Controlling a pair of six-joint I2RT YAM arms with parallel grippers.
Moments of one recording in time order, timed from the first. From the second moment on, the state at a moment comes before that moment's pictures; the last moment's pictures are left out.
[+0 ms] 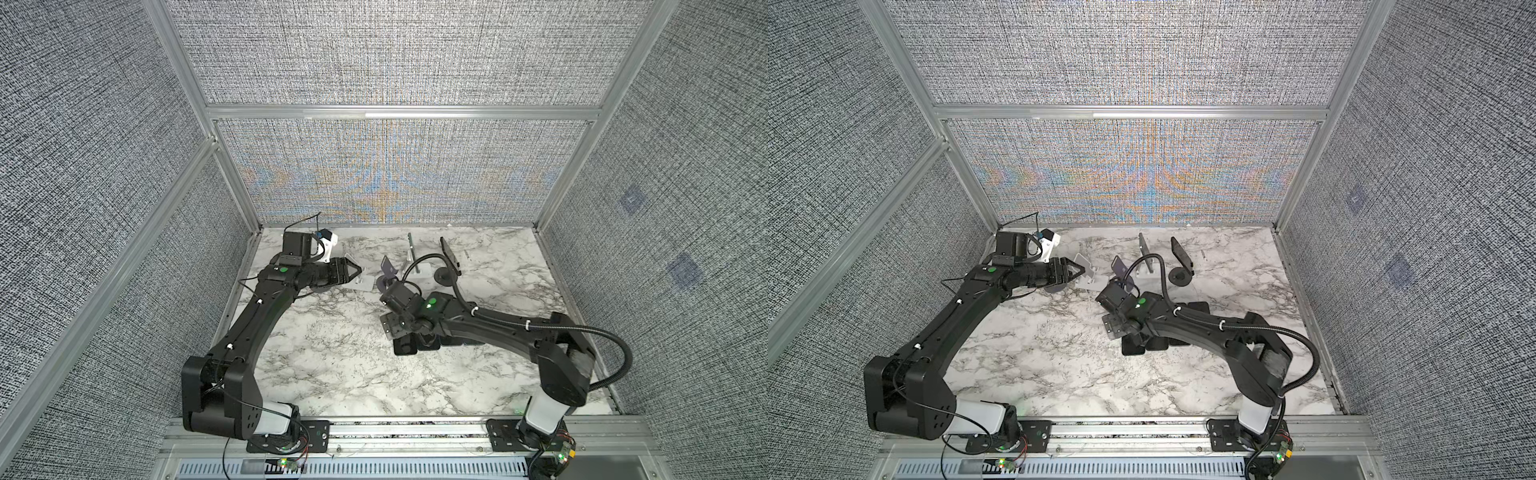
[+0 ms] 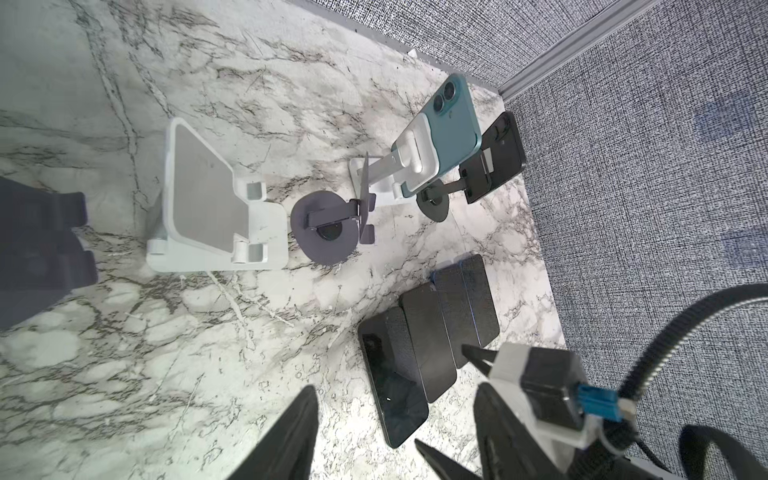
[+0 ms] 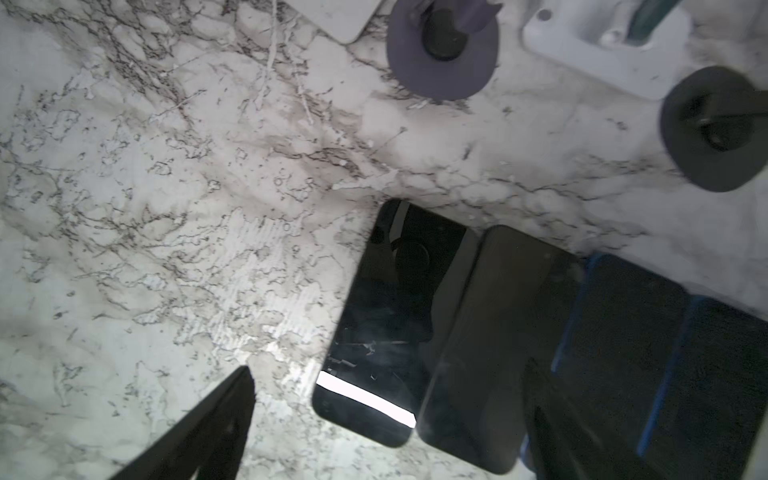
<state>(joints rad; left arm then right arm) -0.19 1.41 1.16 -0.54 0.65 -0.34 0.96 1.70 1.29 -0.67 0.29 0.44</state>
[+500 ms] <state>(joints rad) -0.33 1.40 1.17 -0.51 0.42 -0.34 0.73 1.13 0.77 -0.57 0.31 0.45</state>
